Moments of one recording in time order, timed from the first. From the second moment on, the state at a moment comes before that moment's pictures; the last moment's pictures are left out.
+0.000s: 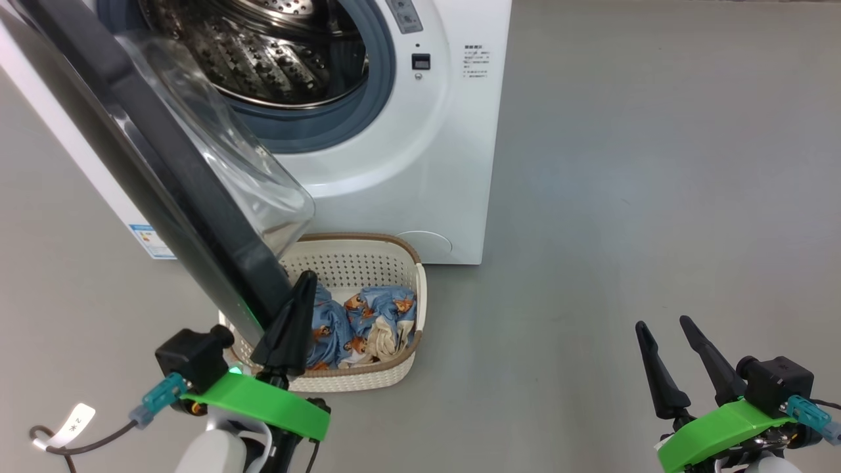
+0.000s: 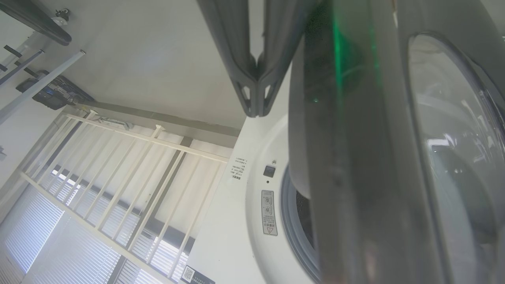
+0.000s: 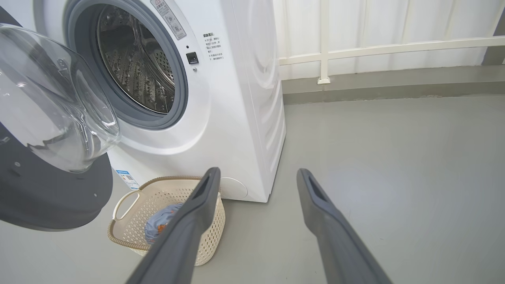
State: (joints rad) left arm -0.27 0.02 -0.24 0.28 -0.50 -0.14 -0.26; right arm -0.10 -0.19 0.06 0.29 0.36 0.13 -0.25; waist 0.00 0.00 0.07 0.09
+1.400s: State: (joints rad) left arm -0.11 0.02 -0.06 0.22 -0.43 -0.08 -0.26; right arm -0.08 -0.19 0.05 0.27 0.36 0.13 -0.25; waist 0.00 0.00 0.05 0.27
